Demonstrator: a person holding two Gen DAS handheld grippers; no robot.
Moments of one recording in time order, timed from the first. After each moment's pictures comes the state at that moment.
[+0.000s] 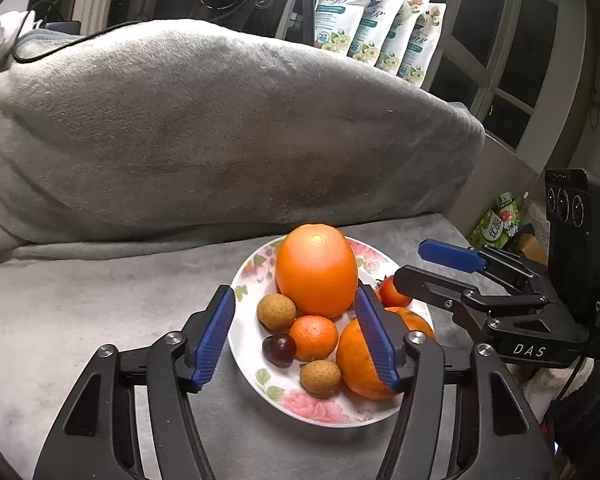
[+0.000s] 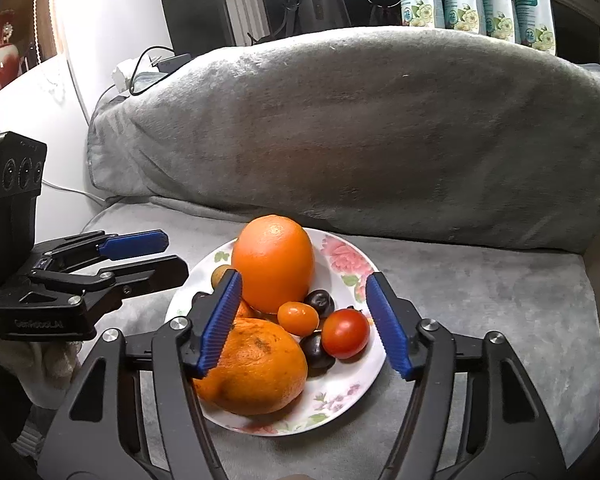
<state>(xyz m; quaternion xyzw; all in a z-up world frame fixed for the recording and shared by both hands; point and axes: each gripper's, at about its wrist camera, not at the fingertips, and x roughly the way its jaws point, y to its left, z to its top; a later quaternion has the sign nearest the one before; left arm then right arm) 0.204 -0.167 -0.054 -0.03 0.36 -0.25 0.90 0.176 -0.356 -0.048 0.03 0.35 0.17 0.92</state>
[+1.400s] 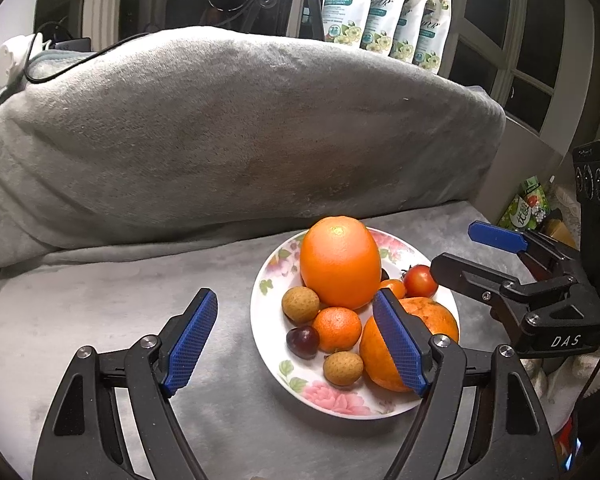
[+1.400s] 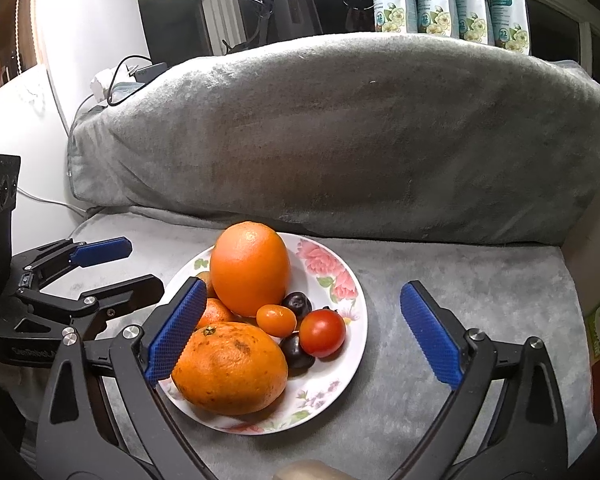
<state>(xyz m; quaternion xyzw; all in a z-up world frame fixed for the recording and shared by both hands) 0.199 -0.173 -0.051 0.01 0.36 -0.20 0.91 0.176 -0.366 -0.046 0.04 0.35 0.13 0.93</state>
